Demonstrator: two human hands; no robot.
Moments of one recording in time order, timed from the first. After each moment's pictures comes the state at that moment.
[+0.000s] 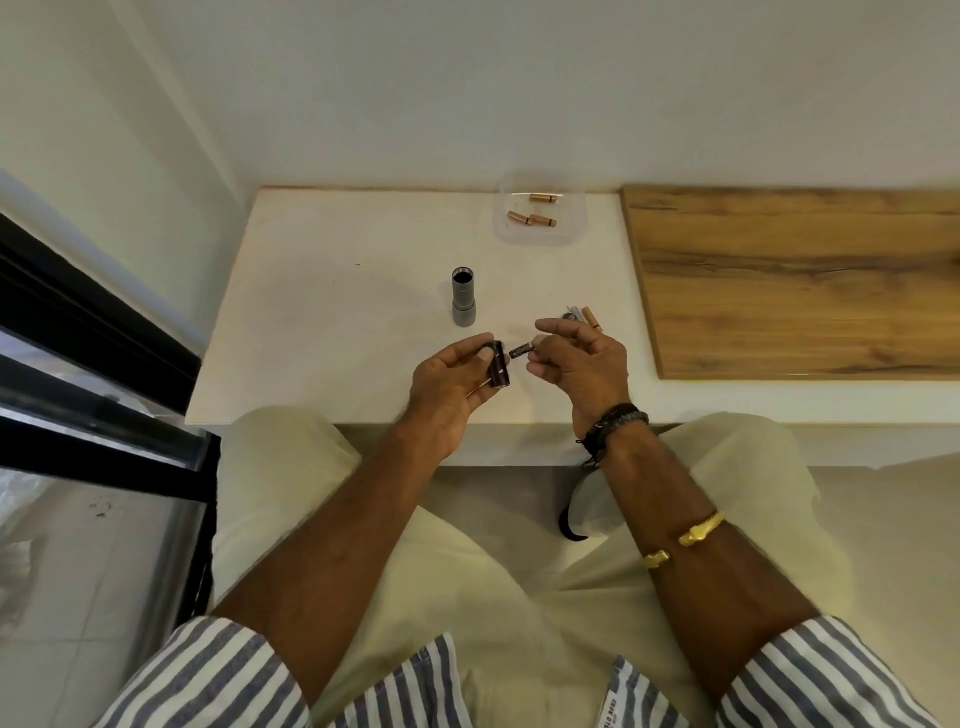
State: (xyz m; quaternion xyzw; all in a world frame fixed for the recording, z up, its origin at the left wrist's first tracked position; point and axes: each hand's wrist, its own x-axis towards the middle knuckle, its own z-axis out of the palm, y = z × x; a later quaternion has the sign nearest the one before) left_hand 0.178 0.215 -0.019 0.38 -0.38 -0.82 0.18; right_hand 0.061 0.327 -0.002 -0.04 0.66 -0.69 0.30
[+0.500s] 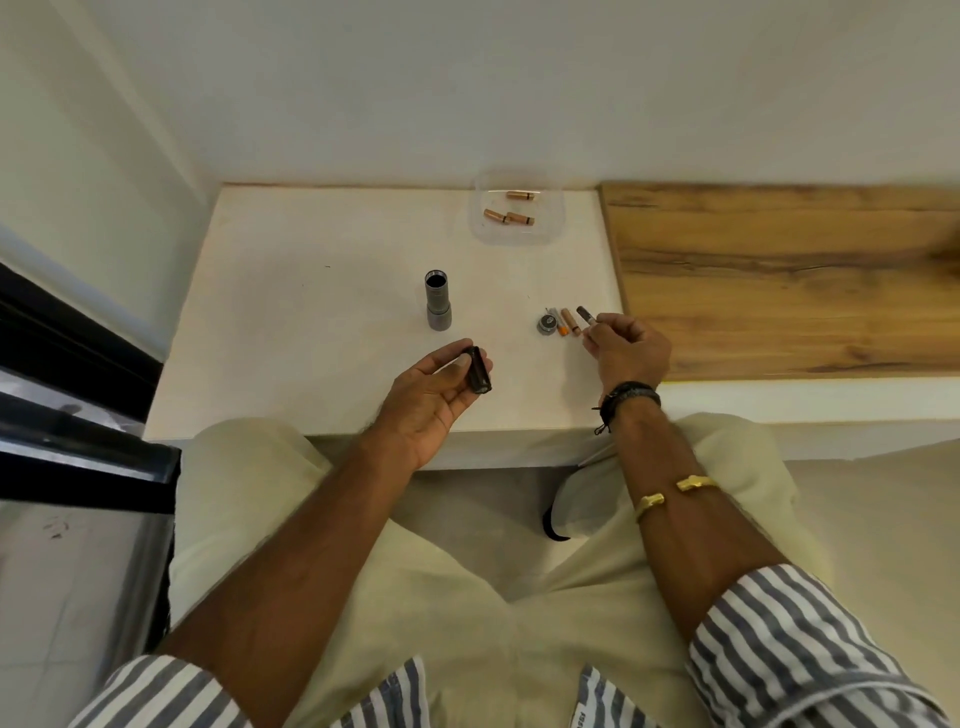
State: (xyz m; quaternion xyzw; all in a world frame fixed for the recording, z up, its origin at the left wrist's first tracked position) left_hand 0.176 0.212 -0.021 0.34 -0.28 -0.89 0.15; right_hand -0.017 0.344 -0.040 0.10 0.73 -0.66 0.13
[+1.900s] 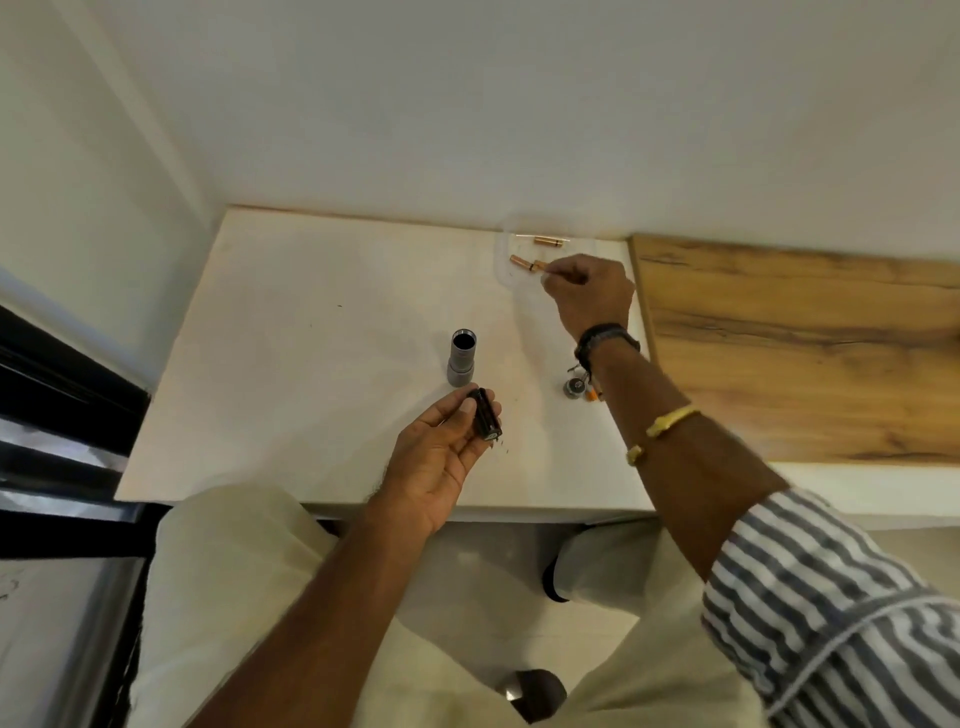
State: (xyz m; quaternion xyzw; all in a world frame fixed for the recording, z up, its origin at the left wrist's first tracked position) left_hand 0.167 0.191 -0.023 0.35 -0.20 -0.90 0.19; right_hand -0.073 0.206 -0.002 -0.19 0.86 -0.47 0.09
